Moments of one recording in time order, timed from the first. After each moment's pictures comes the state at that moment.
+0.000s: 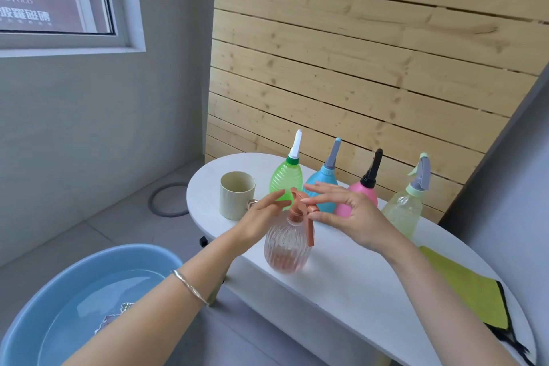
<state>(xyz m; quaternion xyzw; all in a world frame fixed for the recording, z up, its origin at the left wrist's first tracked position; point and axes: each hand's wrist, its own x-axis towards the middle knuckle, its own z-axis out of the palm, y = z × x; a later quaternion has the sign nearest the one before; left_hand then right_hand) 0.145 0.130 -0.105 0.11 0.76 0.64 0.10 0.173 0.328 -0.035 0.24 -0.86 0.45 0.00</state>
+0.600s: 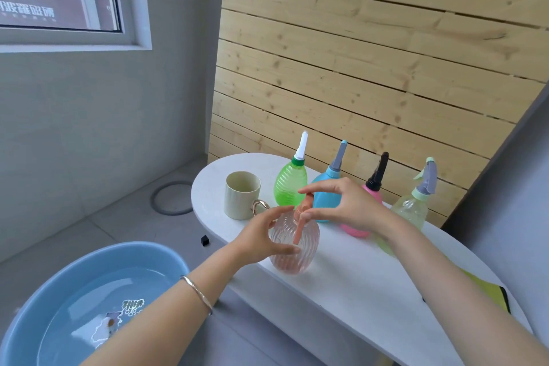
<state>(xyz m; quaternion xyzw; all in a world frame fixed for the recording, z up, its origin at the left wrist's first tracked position) 0.145 0.119 -0.140 0.18 0.83 0.52 0.03 0.154 0.313 -0.015 0.22 -0.91 0.35 -0.06</state>
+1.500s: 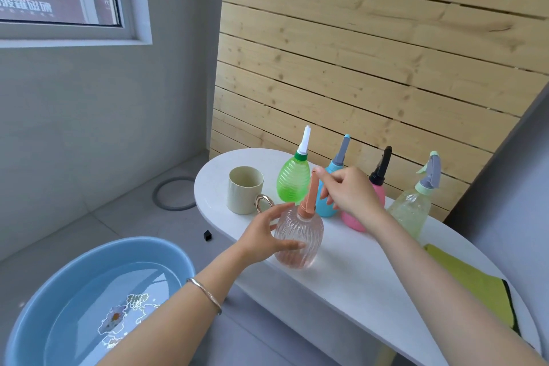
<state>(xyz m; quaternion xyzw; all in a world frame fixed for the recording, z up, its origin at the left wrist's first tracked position) 0.149 0.122 -0.150 0.15 0.78 0.60 0.05 0.136 0.294 -0.031 0.03 -0.92 0.38 0.09</state>
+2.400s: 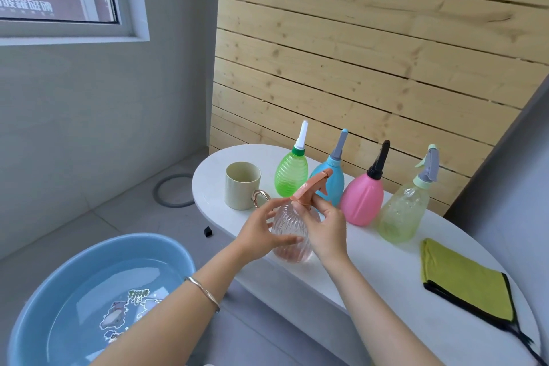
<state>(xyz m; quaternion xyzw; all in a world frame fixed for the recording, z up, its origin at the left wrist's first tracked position) 0.152 0.129 -0.153 0.12 0.78 0.62 0.02 0.165 0.274 -0.117 0.07 -0.80 0.57 0.18</state>
